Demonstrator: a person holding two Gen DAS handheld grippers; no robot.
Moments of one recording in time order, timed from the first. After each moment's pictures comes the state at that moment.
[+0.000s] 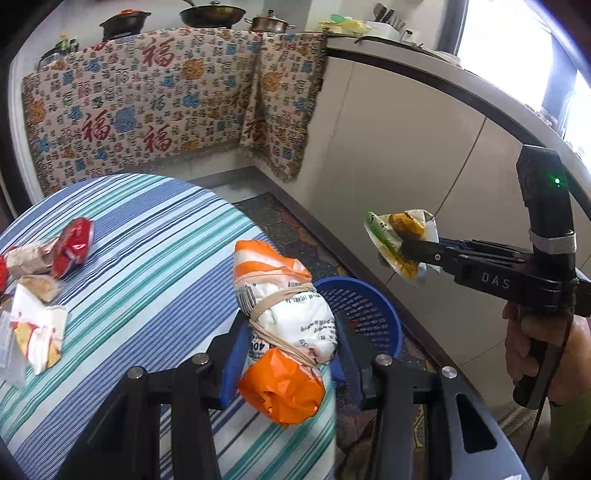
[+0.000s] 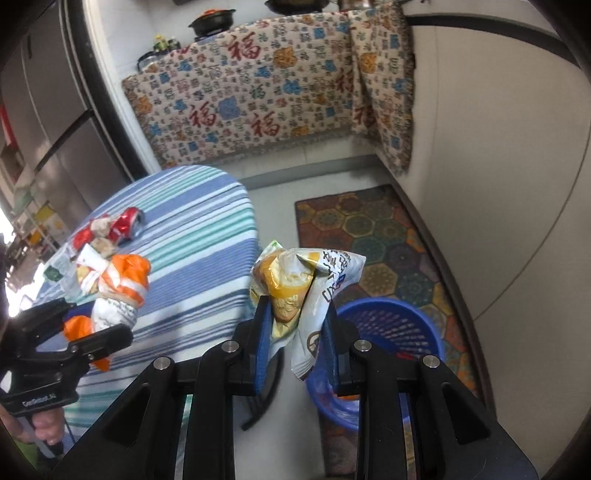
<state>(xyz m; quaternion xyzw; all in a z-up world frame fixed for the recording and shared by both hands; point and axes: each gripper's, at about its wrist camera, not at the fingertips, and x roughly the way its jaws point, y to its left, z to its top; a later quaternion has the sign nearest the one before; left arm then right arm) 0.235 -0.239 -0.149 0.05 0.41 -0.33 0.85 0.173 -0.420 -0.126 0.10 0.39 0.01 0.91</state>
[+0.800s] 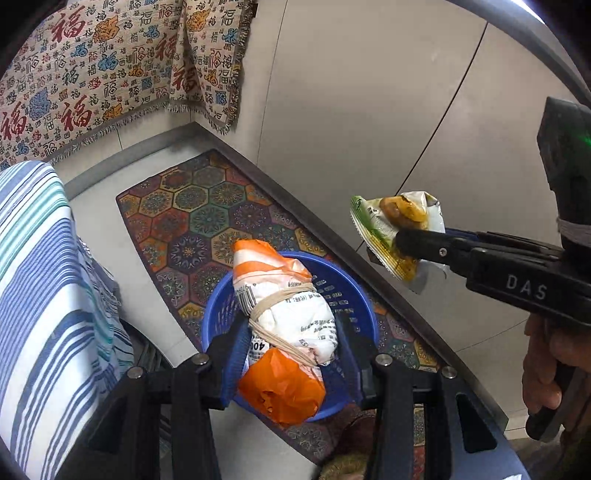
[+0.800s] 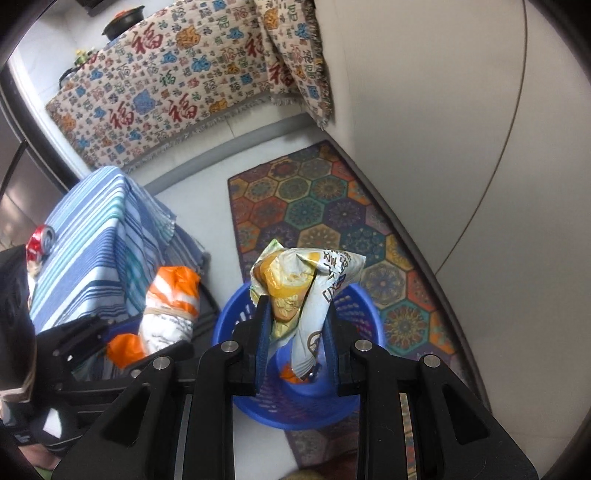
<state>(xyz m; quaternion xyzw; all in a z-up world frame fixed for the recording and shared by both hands) 0.260 -0.407 -0.260 0.10 0.48 -0.38 0.79 0.175 -0.548 -0.207 0.17 0.44 -0.06 0.88</state>
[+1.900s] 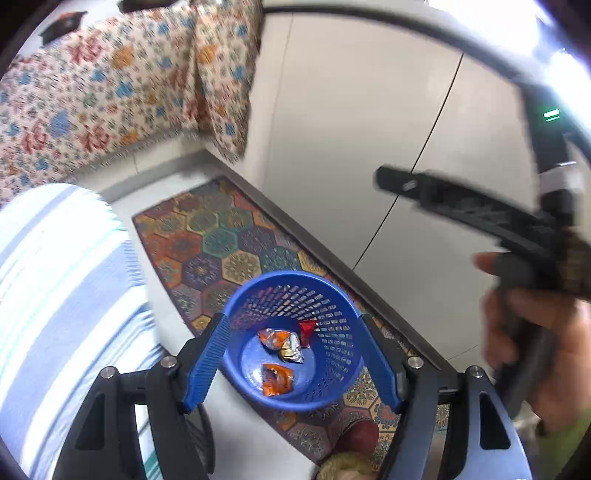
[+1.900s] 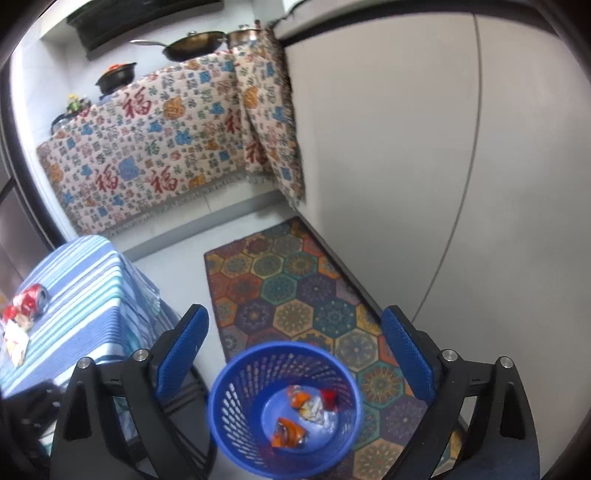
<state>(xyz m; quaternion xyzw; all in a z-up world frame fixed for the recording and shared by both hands) 0.226 -0.353 -0.190 0.08 0.43 -0.37 0.82 0.173 -0.523 -0.142 0.13 0.32 -0.14 0.93</state>
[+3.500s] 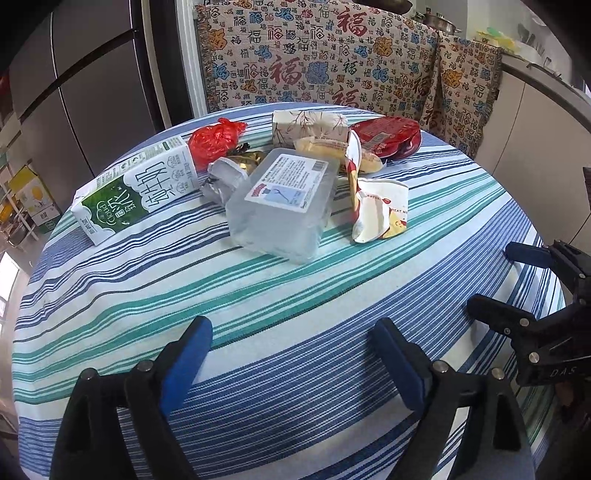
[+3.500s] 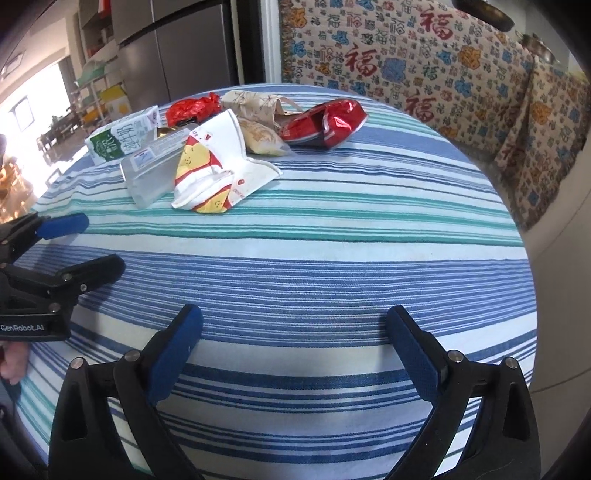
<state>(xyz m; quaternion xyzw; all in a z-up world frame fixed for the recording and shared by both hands) 0.245 0.036 -0.212 0.03 0.45 -0.07 0.89 0.237 -0.155 -0.204 -0.07 0.42 0.18 0.89</state>
